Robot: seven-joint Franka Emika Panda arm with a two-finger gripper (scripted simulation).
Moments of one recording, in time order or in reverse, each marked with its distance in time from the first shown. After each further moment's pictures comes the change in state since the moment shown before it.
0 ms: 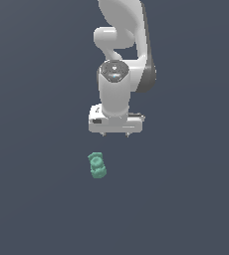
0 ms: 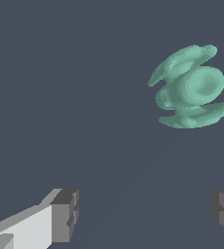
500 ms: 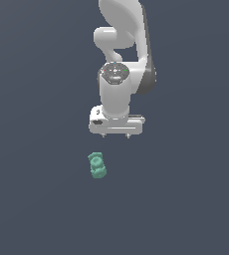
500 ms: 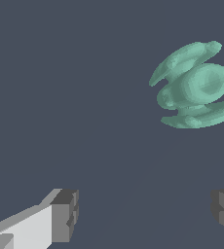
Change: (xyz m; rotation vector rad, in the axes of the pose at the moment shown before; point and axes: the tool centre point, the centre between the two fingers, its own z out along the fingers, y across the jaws) arm 0.001 -0.002 0.006 0.003 0.003 0.019
